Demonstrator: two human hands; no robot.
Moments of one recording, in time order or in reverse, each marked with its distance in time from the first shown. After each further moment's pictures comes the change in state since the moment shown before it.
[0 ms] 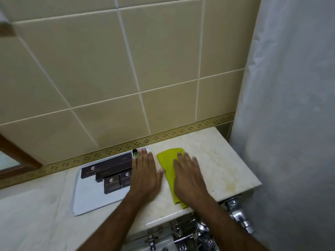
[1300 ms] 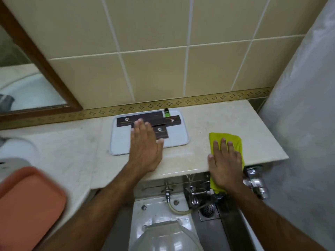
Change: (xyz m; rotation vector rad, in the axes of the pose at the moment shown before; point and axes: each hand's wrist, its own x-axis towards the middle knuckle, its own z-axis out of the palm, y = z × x) left_hand -0.094 -0.069 -0.045 -0.141 -0.028 -0.210; right_hand -0.073 -0.002 0.019 -0.143 -0.105 0.226
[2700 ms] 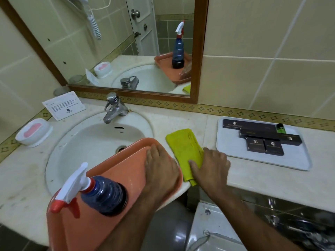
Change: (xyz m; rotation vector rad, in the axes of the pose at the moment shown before) left_hand -0.137 -0.239 -0.053 -0.098 0.152 -0.546; right_hand -0.077 -0.359 0.014 0.203 0.017 -0.345
